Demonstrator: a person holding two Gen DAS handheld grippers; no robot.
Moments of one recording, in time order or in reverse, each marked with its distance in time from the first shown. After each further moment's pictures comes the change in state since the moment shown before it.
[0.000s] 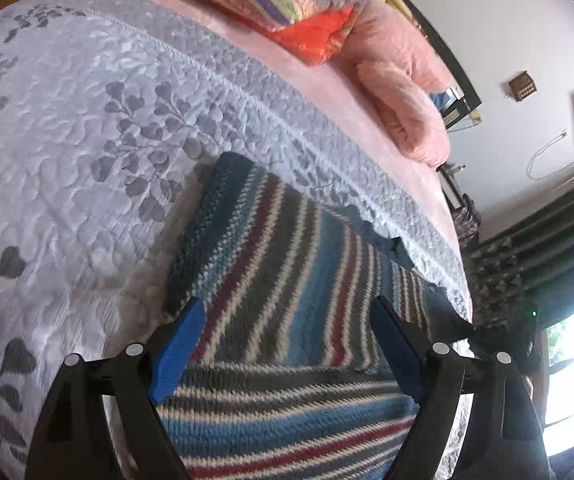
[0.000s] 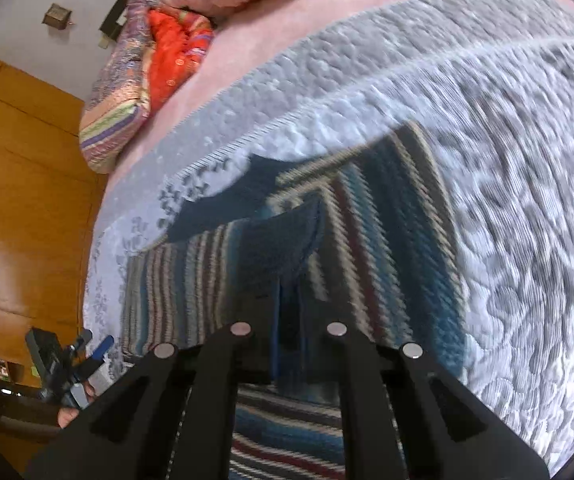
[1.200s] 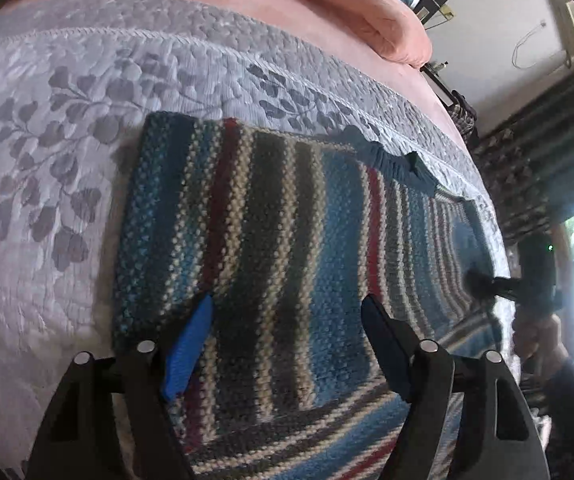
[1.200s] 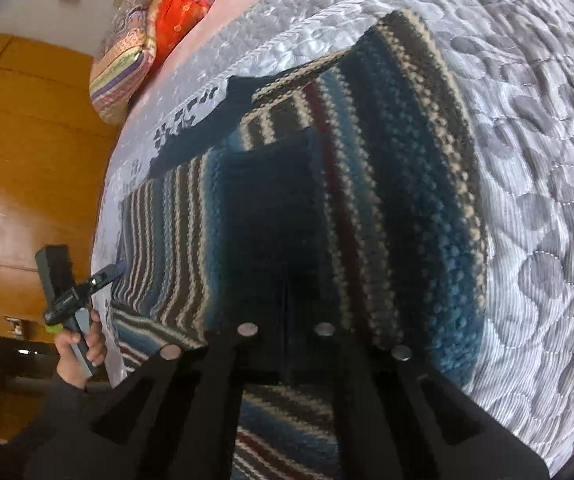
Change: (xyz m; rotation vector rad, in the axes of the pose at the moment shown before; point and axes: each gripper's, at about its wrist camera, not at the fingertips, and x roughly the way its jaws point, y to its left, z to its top) left arm 0.072 -0.022 0.008 0.279 0.244 0.028; right arm 0.045 -0.033 -0.021 -0.043 0.175 0.105
